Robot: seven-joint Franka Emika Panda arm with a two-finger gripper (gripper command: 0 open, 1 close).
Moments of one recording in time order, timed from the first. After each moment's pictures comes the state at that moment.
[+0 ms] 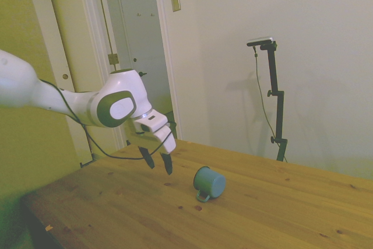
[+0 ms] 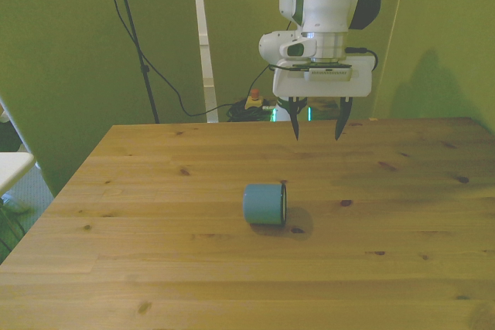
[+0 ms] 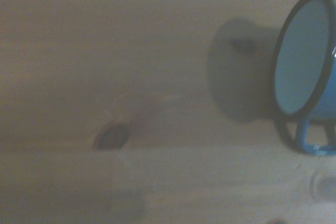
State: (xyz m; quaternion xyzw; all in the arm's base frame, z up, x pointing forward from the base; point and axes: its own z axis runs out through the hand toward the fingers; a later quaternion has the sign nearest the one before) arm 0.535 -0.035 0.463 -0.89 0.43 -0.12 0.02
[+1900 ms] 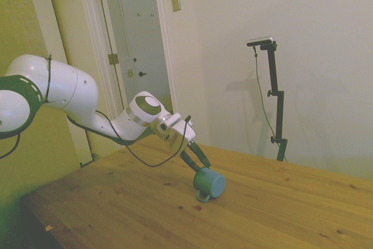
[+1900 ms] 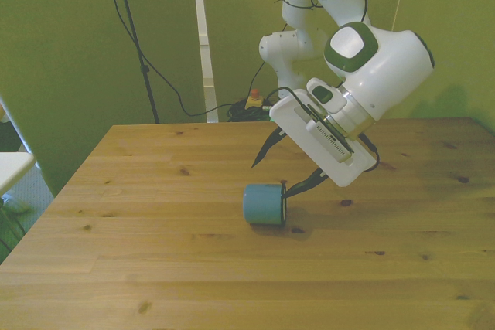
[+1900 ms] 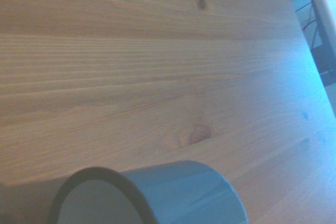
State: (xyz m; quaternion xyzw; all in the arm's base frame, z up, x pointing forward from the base) arm 0.640 -0.027 0.390 -0.77 0.50 -0.25 -0.32
